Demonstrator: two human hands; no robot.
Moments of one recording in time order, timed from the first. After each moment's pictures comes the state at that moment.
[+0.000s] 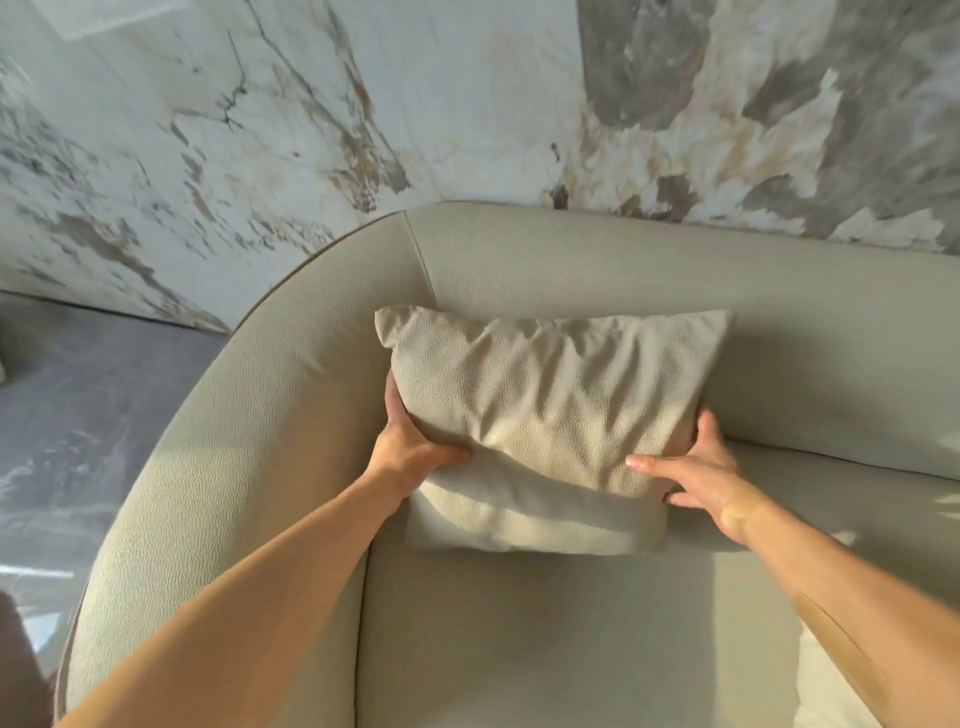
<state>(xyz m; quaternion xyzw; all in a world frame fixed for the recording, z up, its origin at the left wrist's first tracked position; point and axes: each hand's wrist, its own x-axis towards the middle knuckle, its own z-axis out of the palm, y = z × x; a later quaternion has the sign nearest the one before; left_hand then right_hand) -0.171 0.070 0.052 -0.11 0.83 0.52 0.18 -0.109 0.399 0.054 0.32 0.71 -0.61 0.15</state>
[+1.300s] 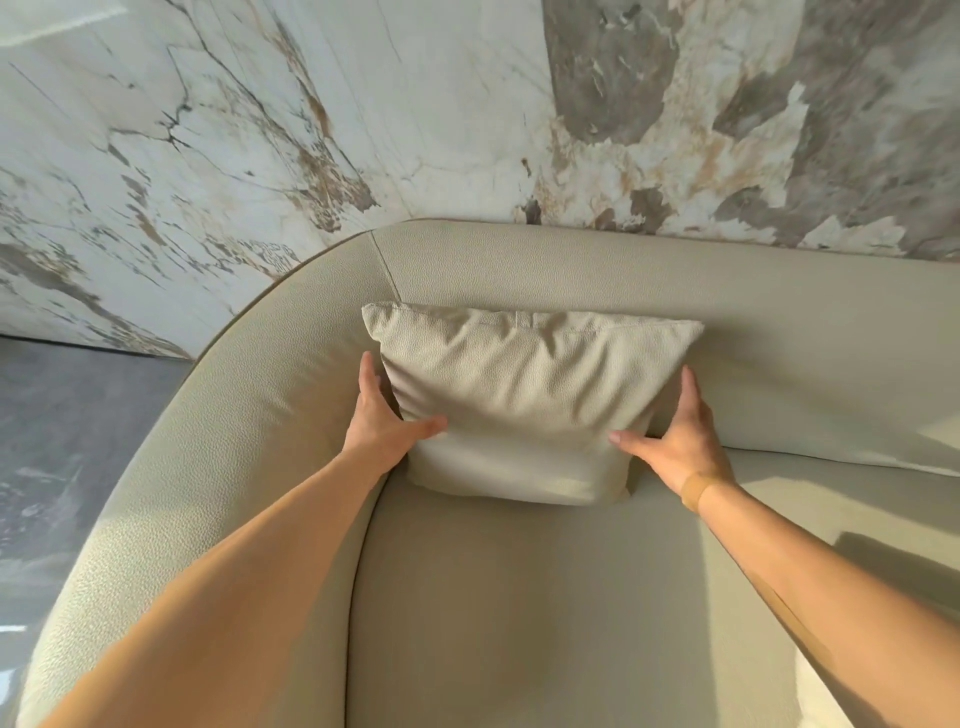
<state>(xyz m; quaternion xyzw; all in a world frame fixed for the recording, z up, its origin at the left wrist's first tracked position) -0.250 0.066 0.035 -0.10 0.86 0.48 0.15 -0.155 0.398 0.046 0.28 0.88 -0.39 0.00</state>
